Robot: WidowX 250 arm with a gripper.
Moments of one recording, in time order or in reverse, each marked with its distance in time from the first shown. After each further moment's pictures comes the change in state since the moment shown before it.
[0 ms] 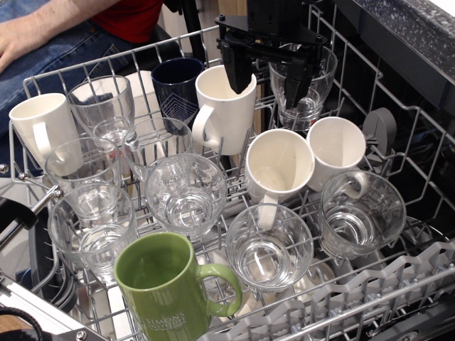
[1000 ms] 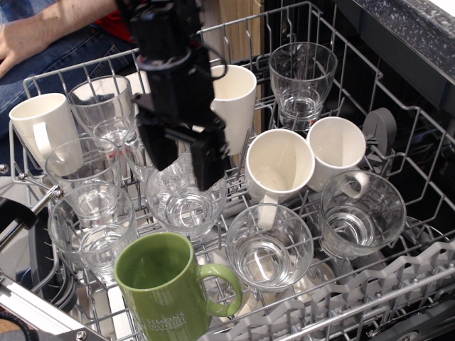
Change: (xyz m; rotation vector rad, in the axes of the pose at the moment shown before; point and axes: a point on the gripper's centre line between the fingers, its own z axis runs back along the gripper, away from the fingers) arm -0.098 0.034 -0.035 -0.084 0.060 -0.121
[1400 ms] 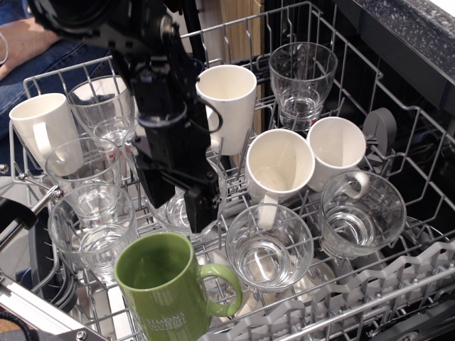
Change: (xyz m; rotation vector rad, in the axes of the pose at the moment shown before) arm -0.012 0.007 -0.041 0.022 -0.009 -0.025
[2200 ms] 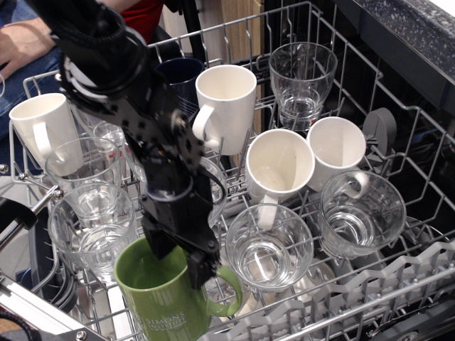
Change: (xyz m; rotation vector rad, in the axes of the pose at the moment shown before) arm -0.019 -0.008 -0.056 0.049 0.004 -0.040
